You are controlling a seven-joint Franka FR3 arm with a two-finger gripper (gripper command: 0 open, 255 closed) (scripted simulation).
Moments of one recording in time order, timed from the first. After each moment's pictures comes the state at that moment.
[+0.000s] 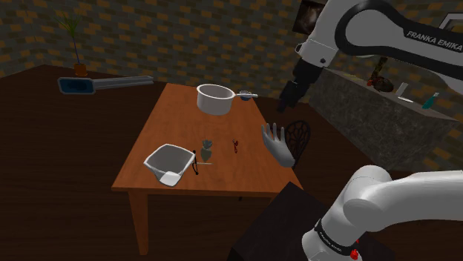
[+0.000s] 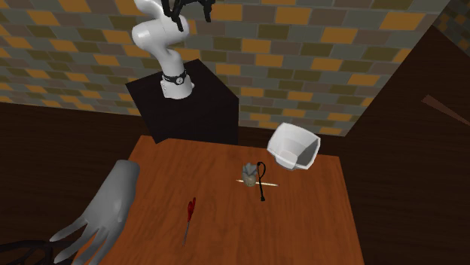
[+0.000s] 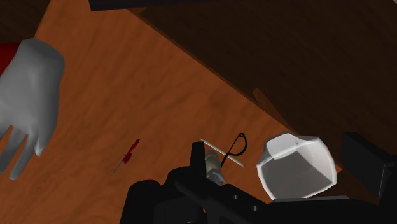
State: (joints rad) arm -0.02 -0.81 0.03 -2.30 0.07 1.63 0.00
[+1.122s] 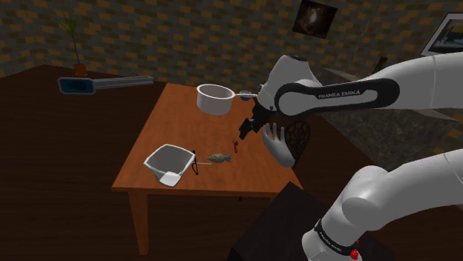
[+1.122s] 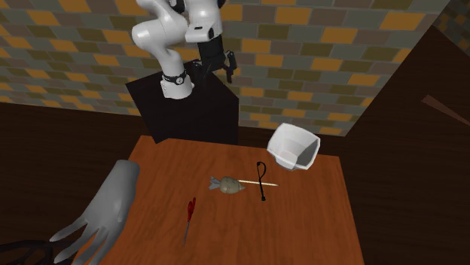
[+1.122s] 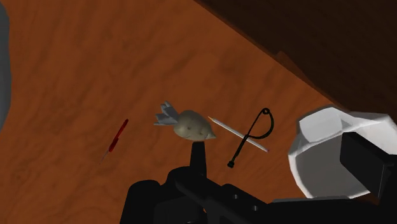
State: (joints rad) arm -0.06 -0.55 0.13 -2.60 0.04 2.30 0.08
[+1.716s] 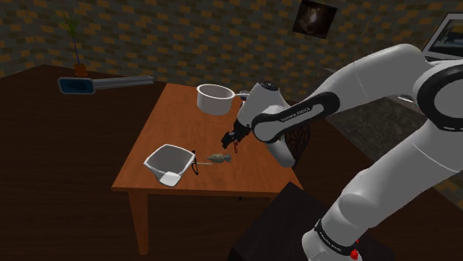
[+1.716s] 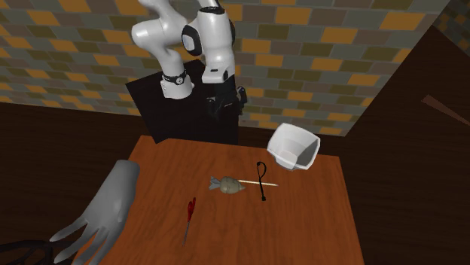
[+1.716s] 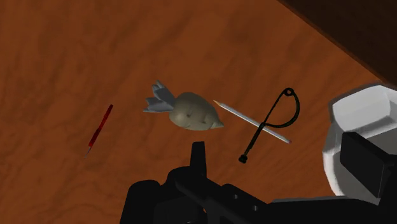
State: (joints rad) arm -0.16 -0.20 0.22 -2.58 -0.11 2.70 0.24
